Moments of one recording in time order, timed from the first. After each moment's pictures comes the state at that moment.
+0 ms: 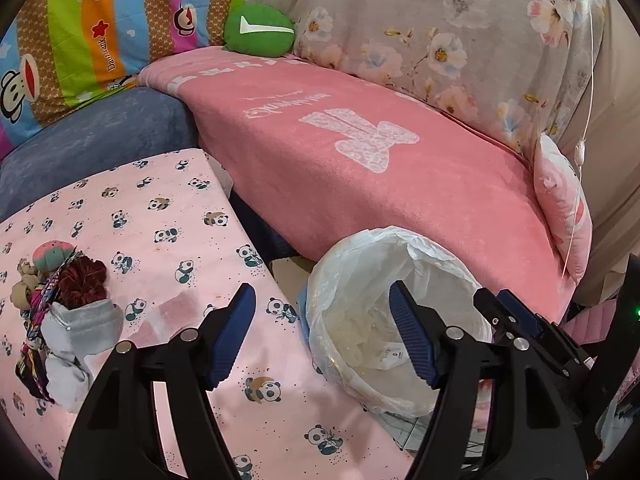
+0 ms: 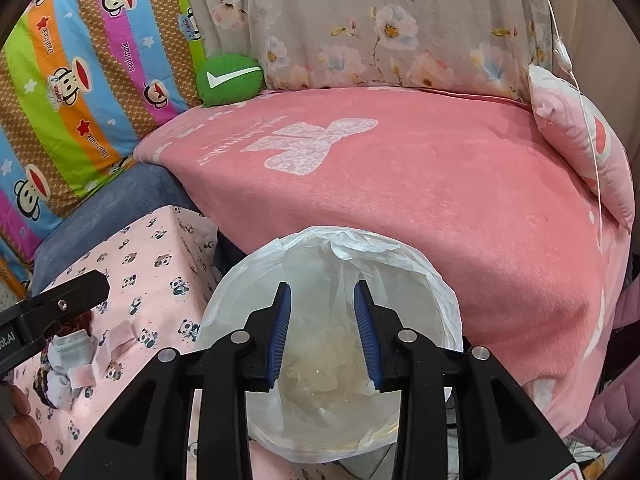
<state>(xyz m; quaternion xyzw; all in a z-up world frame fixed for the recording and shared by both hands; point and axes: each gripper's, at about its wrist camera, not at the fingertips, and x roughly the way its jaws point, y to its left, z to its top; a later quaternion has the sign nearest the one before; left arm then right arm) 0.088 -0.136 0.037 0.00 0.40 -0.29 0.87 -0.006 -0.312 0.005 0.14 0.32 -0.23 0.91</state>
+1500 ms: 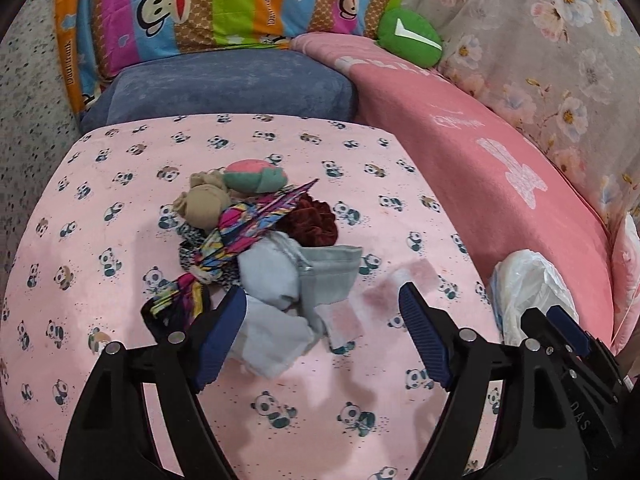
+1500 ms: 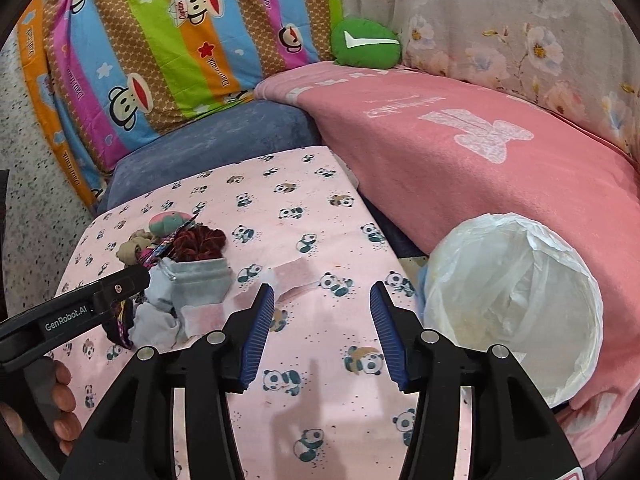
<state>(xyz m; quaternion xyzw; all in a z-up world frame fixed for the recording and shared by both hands) 0.114 0.085 -0.007 -0.08 0.43 -0.10 0.89 0.048 -0.119 -0.001 0.07 0.37 -0.05 0.92</state>
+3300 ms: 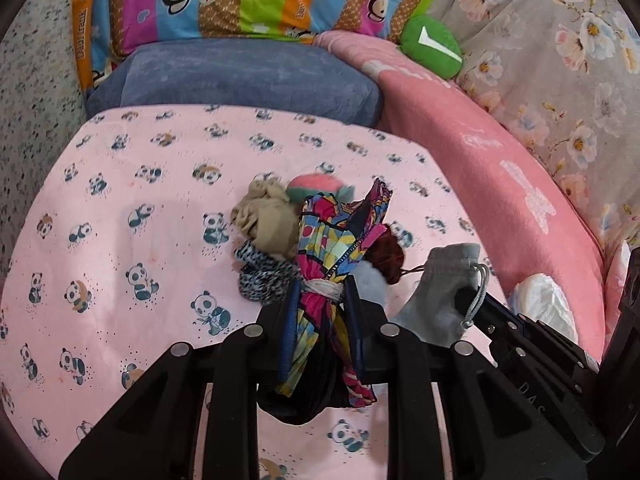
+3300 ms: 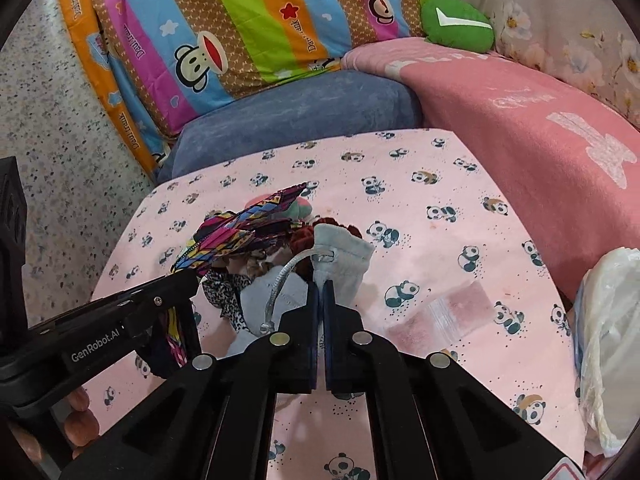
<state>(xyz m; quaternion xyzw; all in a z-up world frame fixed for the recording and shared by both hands) 0.145 0.147 -0.013 -0.12 0.44 -0.11 0.88 0.125 -0.020 -0.017 0.07 0.40 0.08 0.91</state>
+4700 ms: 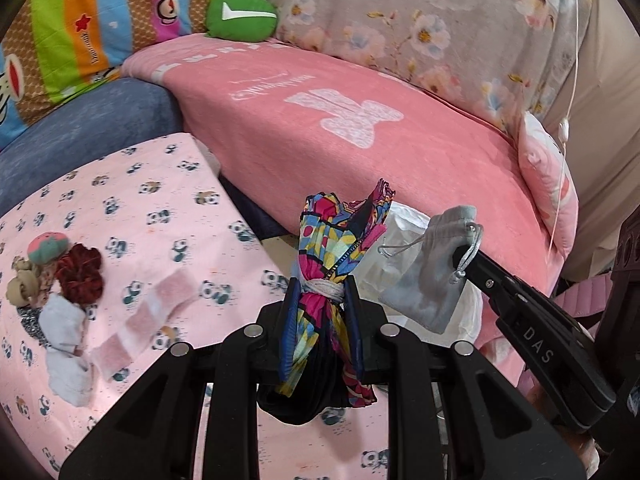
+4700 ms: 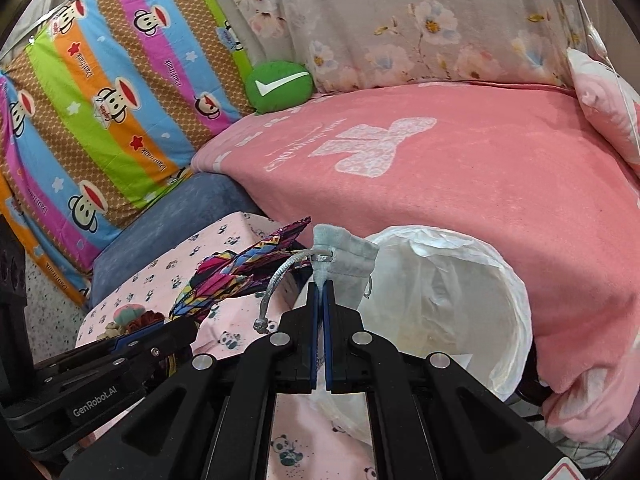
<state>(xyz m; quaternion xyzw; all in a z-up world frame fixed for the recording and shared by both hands) 0.074 -0.132 0.032 0.02 0.42 -0.33 0.85 -0.008 -0.289 0.023 0.20 0.30 -0.13 0.92</state>
